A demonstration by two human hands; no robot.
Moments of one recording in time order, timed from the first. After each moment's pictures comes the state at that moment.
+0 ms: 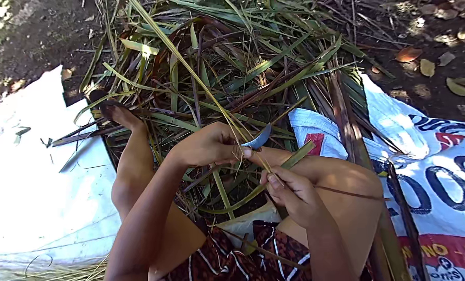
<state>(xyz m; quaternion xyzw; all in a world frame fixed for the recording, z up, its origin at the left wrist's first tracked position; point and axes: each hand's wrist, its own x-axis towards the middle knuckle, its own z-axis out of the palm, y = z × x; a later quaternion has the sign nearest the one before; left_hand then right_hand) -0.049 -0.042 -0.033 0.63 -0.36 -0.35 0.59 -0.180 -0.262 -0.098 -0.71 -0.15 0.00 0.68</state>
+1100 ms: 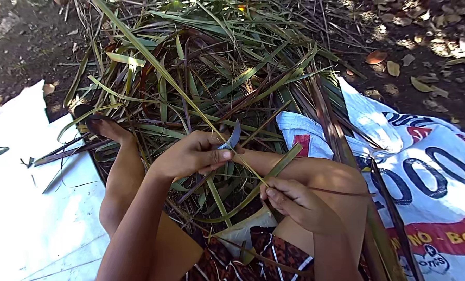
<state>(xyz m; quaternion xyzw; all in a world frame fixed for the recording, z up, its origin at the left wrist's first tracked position) -0.048 -0.032 -0.041 0.58 -0.36 -0.33 0.65 -0.179 -0.287 -0.096 -0.69 -0.19 0.10 0.70</state>
